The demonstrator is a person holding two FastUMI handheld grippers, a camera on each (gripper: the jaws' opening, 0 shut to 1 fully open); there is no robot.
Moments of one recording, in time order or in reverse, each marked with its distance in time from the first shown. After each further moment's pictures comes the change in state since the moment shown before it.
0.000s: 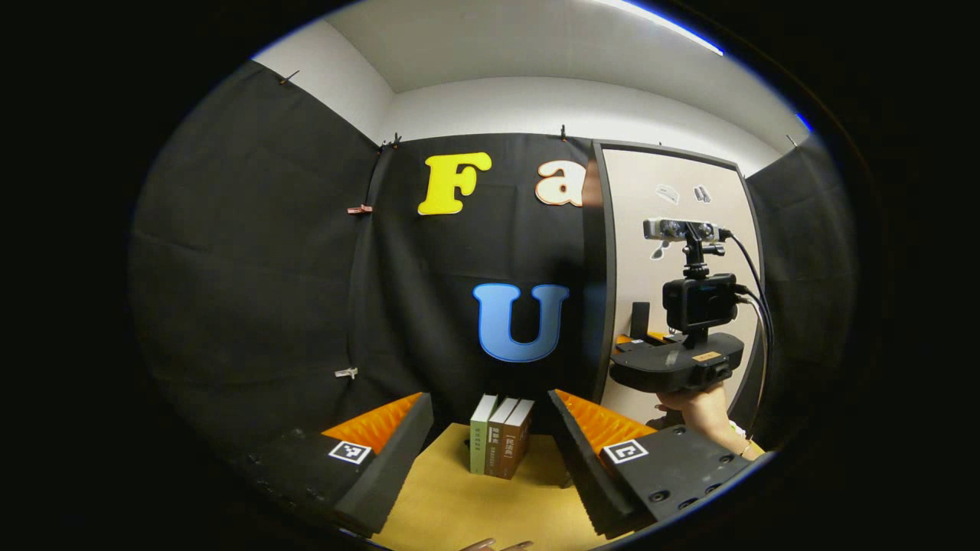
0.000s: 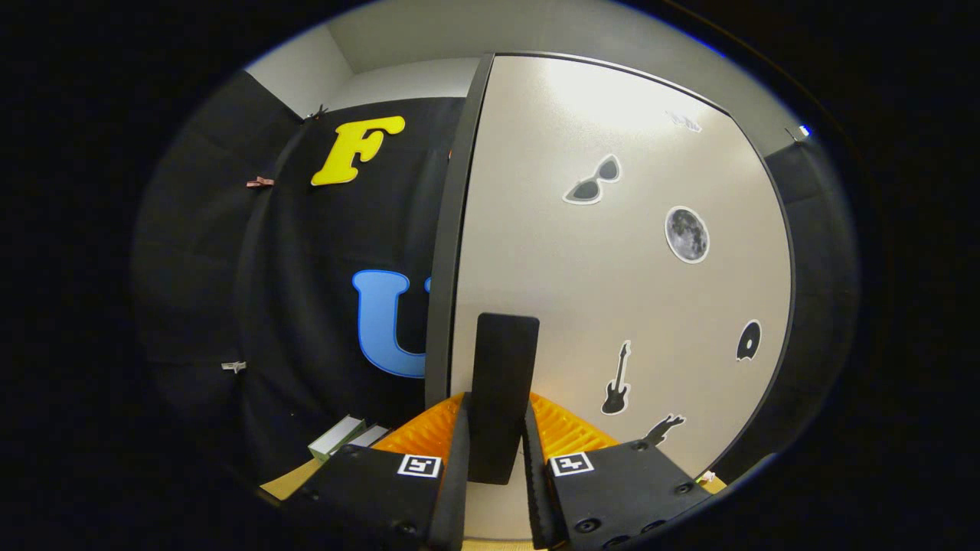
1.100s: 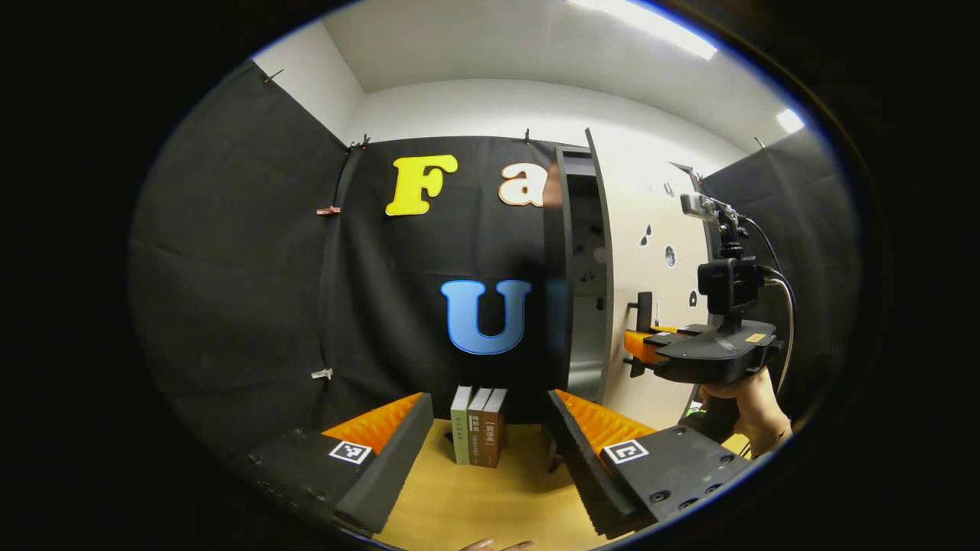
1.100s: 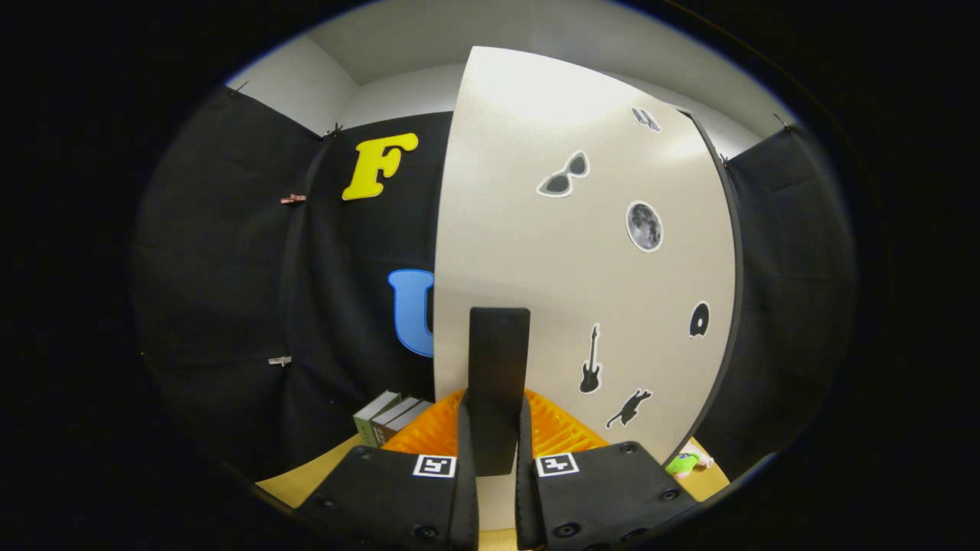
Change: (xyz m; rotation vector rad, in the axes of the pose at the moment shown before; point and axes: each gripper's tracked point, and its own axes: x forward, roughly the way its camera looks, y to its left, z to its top) left arm -0.049 -0.005 -0.009 0.033 0.000 -0.213; right arm -0.083 -0.014 0.022 0.051 0.026 0.138
